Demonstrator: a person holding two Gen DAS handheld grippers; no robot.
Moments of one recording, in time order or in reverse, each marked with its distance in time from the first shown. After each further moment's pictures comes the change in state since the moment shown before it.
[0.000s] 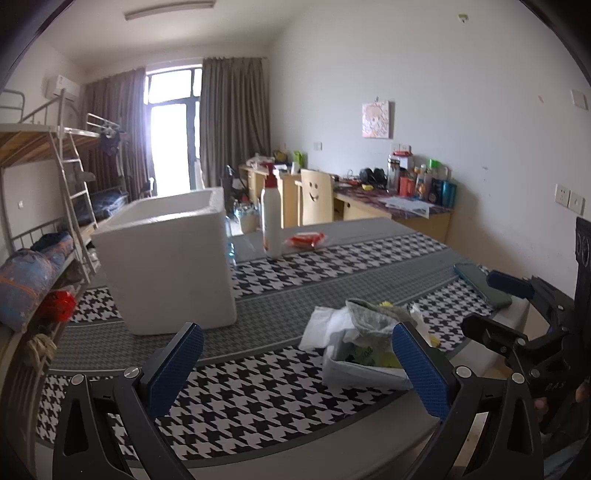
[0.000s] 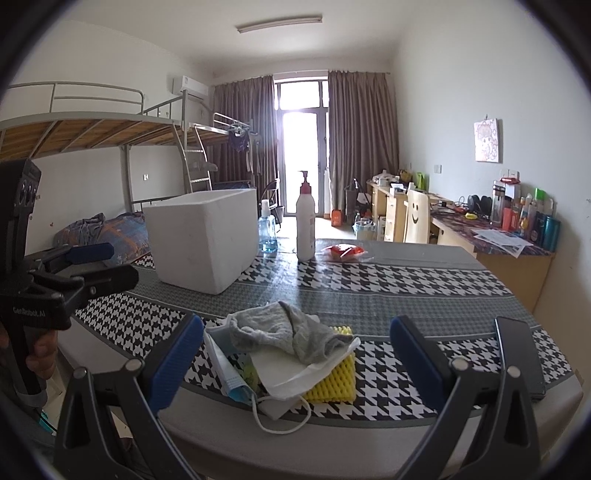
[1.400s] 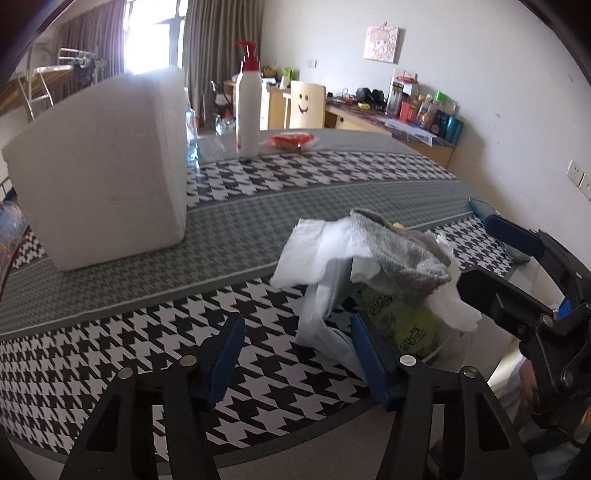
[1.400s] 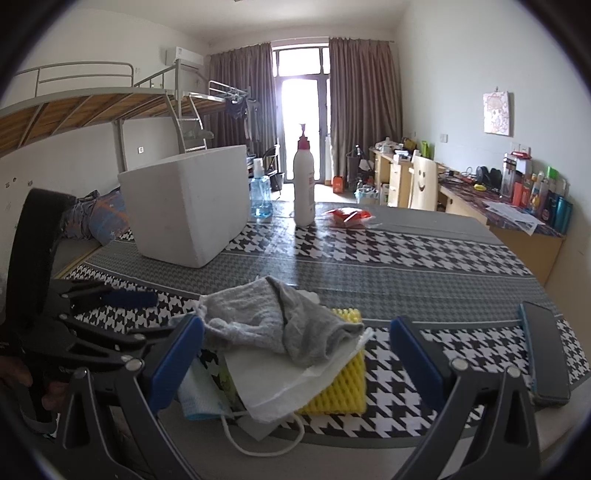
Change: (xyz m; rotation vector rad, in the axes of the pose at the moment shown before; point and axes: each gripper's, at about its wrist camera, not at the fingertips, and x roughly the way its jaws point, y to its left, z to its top) left arm 0.093 -0.004 -0.028 -0.067 0.349 -0.085; right arm 0.053 -0.009 -0.004 0.010 0.143 0.020
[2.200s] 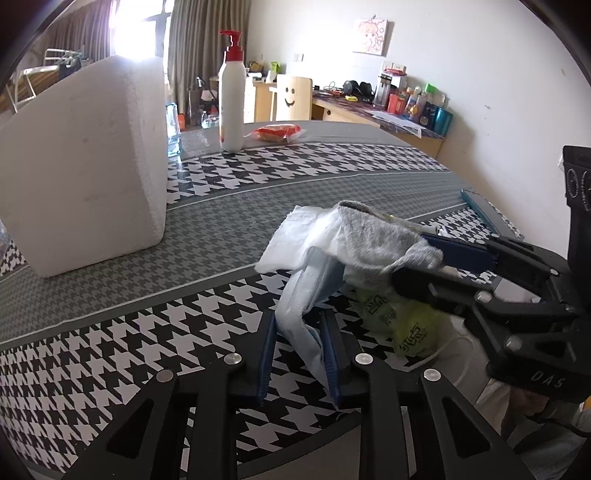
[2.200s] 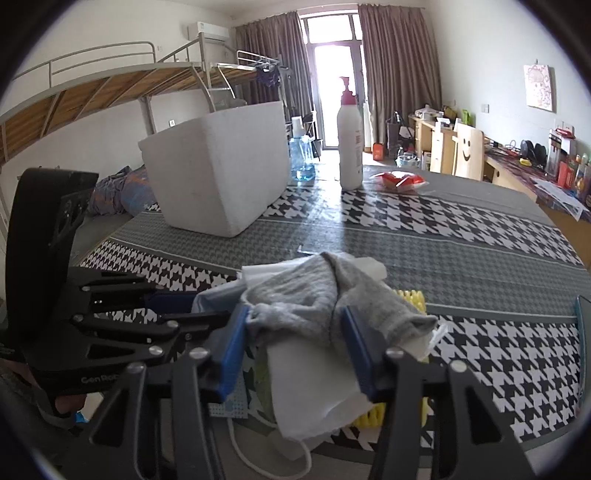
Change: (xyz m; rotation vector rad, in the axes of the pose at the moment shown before) left arm 0.013 -0.001 0.002 0.034 0.017 -0.039; right arm 0.039 0.010 -0.002 -0.006 0.140 0.164
